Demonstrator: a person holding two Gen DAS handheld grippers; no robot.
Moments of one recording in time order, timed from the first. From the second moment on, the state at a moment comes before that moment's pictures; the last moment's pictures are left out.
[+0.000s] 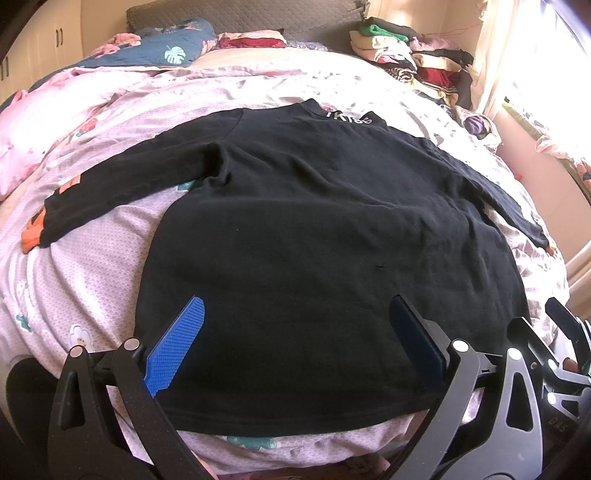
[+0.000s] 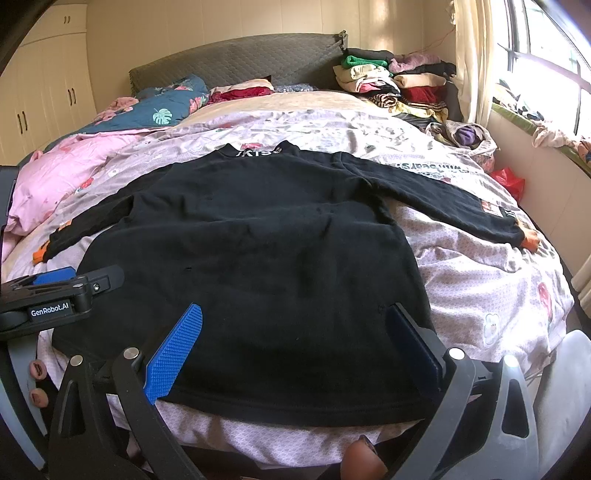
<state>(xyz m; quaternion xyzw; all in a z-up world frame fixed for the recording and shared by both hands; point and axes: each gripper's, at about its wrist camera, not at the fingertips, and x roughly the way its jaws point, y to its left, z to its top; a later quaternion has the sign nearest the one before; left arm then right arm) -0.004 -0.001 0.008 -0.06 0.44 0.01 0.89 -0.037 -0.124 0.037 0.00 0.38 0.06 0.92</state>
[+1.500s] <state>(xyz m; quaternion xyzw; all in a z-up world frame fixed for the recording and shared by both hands) 0.071 -0.001 0.033 -0.07 0.43 0.00 0.90 0.059 -0.135 0.070 0.04 0.38 0.05 0.92</state>
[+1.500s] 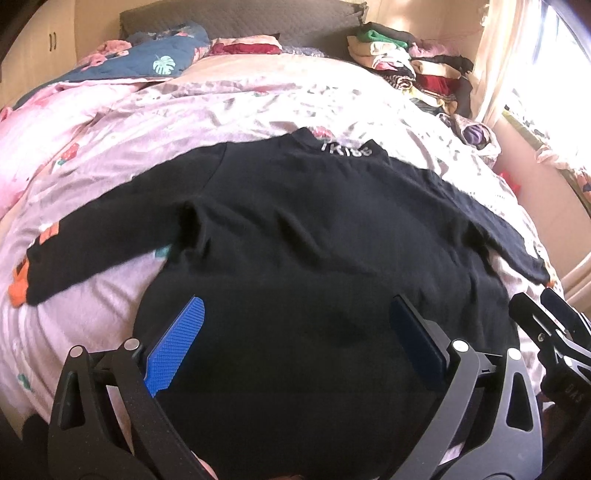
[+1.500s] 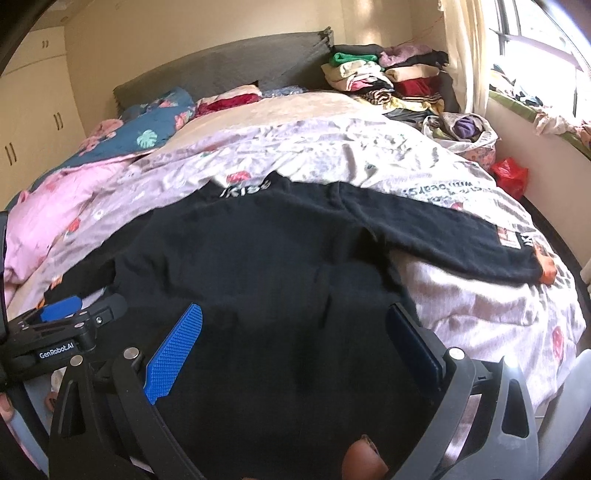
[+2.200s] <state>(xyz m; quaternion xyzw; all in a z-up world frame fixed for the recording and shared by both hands) 0.155 -0.020 0.026 -0.07 0.46 0.00 0.89 0.116 -0.220 0.065 0.12 0.38 -0.02 0.91</state>
